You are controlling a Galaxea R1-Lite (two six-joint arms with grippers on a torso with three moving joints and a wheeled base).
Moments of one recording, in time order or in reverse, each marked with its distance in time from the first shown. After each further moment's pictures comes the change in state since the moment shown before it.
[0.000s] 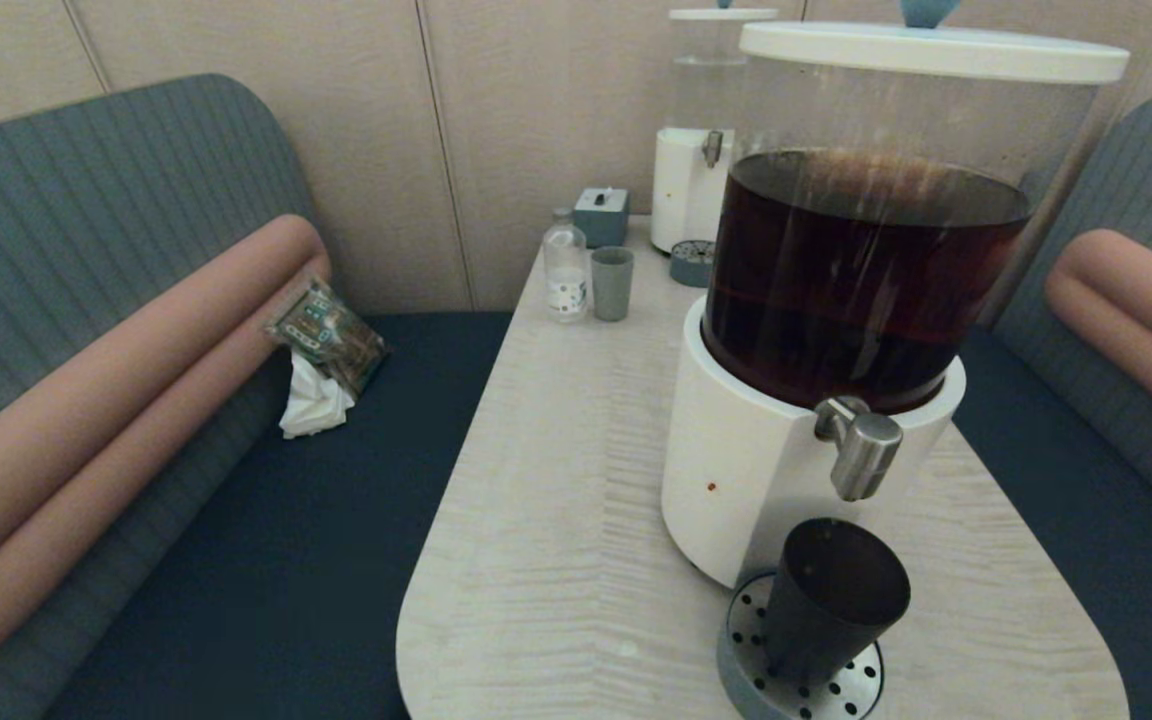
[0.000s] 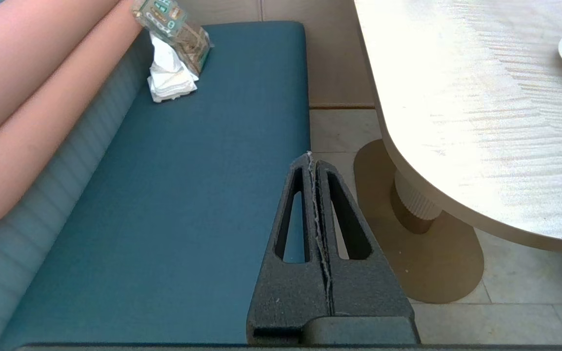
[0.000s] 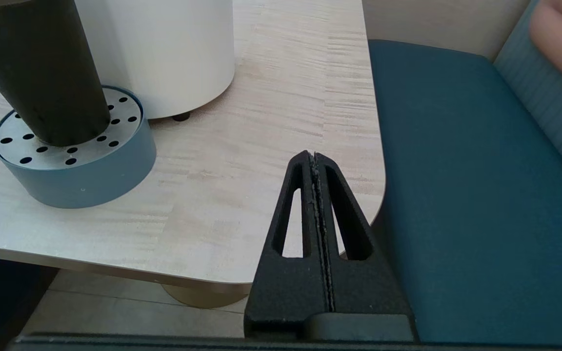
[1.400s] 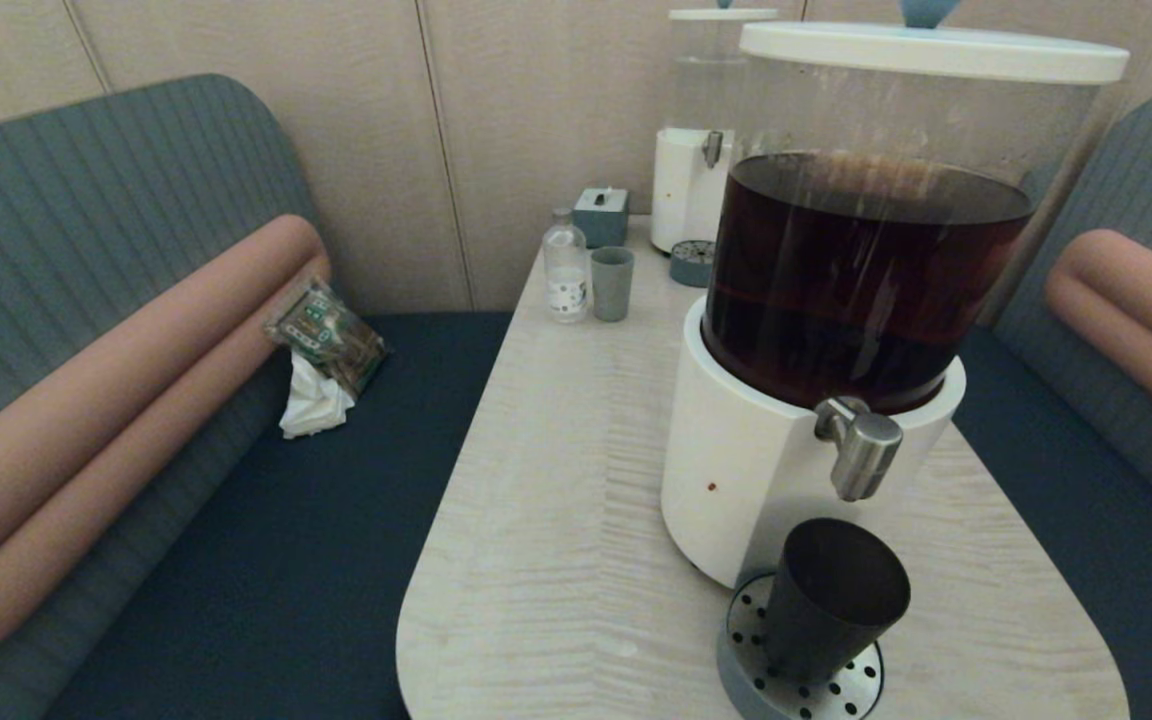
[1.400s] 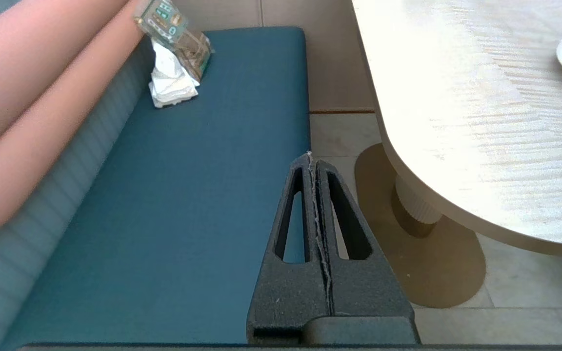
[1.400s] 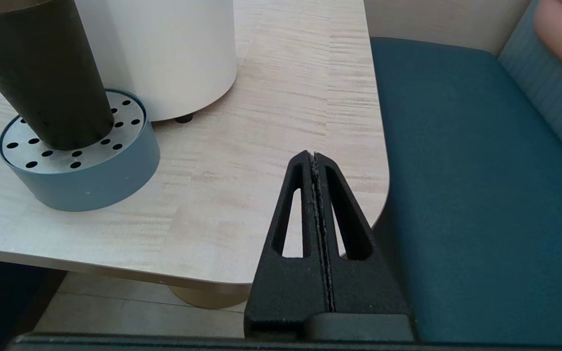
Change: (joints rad) left arm 0.000 0.000 0.001 -0.008 0.000 -0.003; right arm 0.000 0.000 0.000 0.001 0.001 0.022
